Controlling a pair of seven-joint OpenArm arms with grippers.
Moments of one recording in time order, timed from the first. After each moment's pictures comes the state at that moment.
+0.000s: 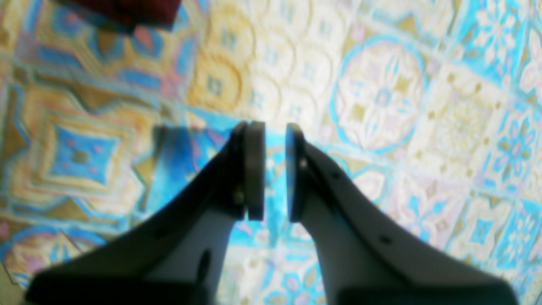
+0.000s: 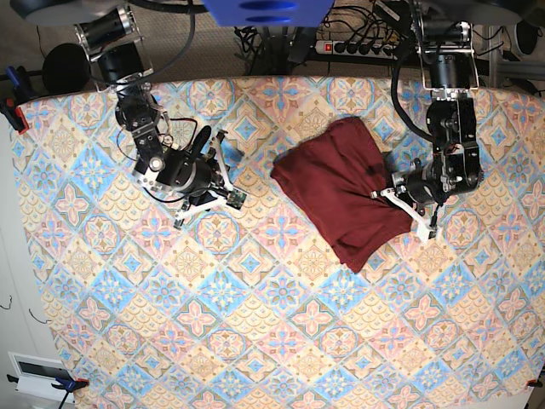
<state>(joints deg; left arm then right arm) -3.9 -16.6 -6.8 87.6 -33.1 -1.4 66.7 4.6 16.7 -20.3 98.7 2.7 41.1 -55.0</state>
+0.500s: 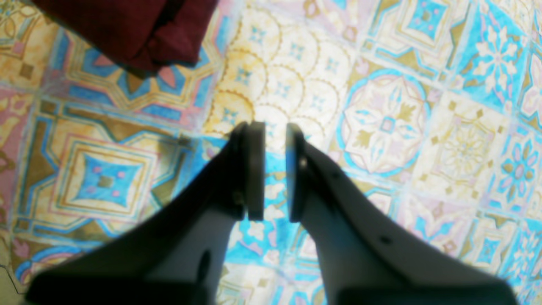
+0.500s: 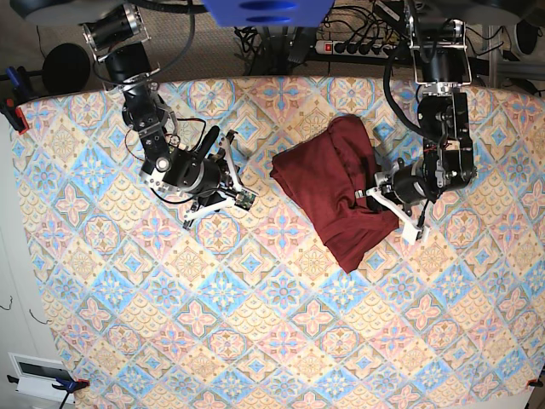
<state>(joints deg) -1.3 -15.4 -7.8 92.9 -40.0 -1.8 67.3 4.8 14.8 -20.4 98.6 2.9 41.3 -54.7</state>
